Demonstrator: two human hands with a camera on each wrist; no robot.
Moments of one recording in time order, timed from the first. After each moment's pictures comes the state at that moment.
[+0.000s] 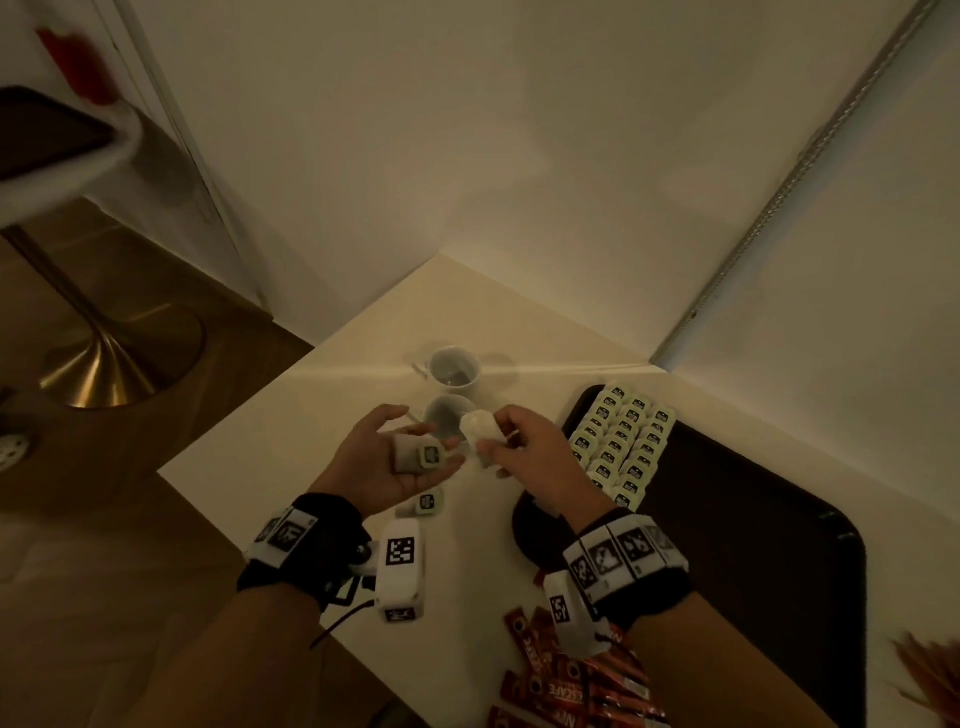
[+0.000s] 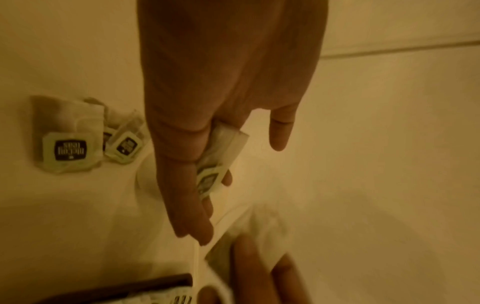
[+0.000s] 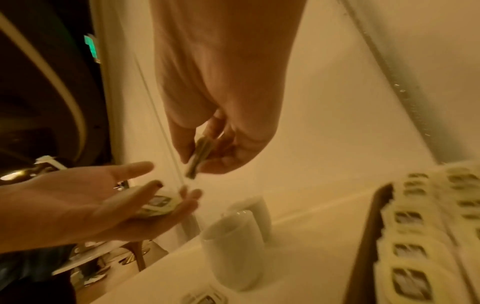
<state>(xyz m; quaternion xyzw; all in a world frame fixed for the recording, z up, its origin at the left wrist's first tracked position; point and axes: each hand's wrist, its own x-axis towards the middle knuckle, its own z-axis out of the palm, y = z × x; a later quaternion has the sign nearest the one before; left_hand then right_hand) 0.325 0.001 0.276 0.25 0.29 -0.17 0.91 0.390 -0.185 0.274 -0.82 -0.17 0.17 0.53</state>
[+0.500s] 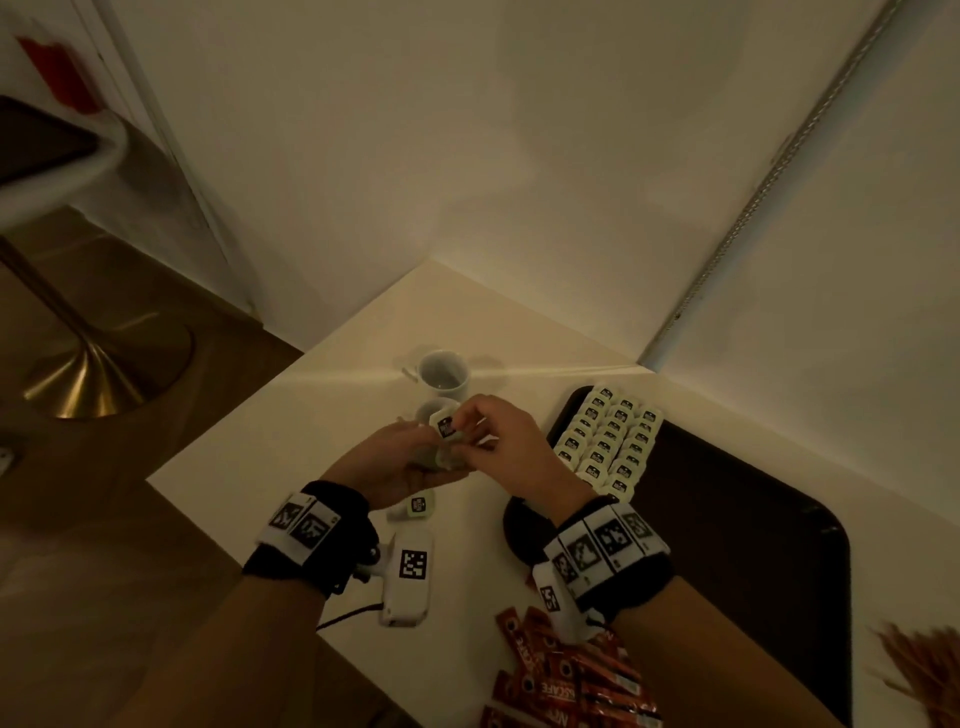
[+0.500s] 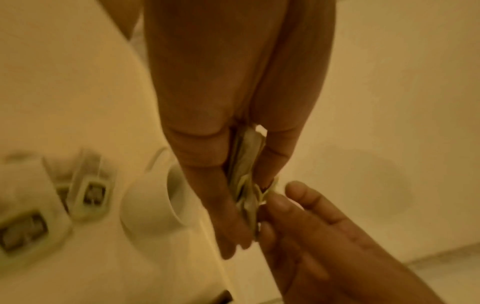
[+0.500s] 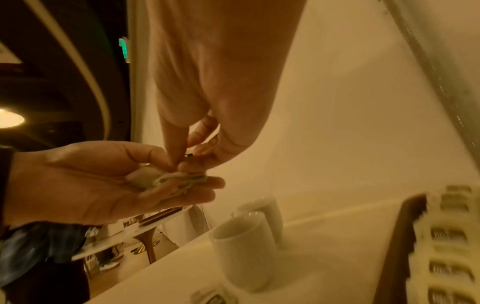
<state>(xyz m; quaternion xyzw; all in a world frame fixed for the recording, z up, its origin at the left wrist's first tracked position) 0.333 -0.022 0.293 0.49 0.19 -0.18 0.83 0.389 -0.172 0.285 -0.80 -0.29 0.14 0.51</state>
